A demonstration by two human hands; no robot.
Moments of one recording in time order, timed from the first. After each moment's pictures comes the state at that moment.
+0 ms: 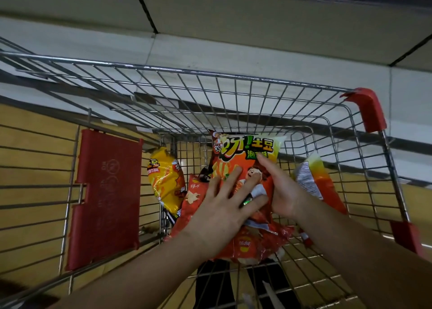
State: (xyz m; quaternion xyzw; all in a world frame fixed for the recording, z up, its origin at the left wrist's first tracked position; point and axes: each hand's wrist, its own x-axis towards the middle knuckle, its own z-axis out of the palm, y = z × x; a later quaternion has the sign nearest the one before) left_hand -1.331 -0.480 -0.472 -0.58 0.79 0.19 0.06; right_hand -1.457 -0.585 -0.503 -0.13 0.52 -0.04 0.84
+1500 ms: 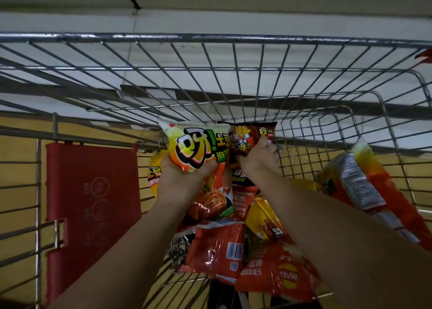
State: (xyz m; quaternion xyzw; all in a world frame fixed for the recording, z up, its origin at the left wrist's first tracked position) left_hand -1.231 -0.521 -0.560 -0.82 0.13 0.45 -0.32; right_hand -1.352 -0.609 -0.631 -0.54 0.73 0.11 0.40
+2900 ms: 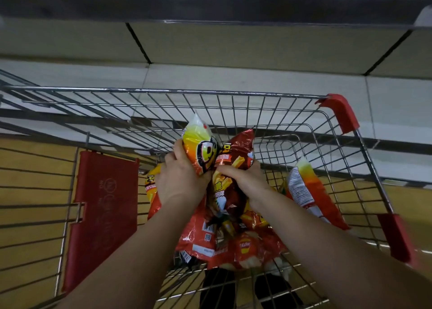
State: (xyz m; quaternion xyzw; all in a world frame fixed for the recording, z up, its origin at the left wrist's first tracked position) left_hand -1.299 -0.530 -0.462 -0.89 0.41 0.19 -0.04; right_hand -1.417 -0.579 -0.499 -0.28 0.62 -0.16 0.71
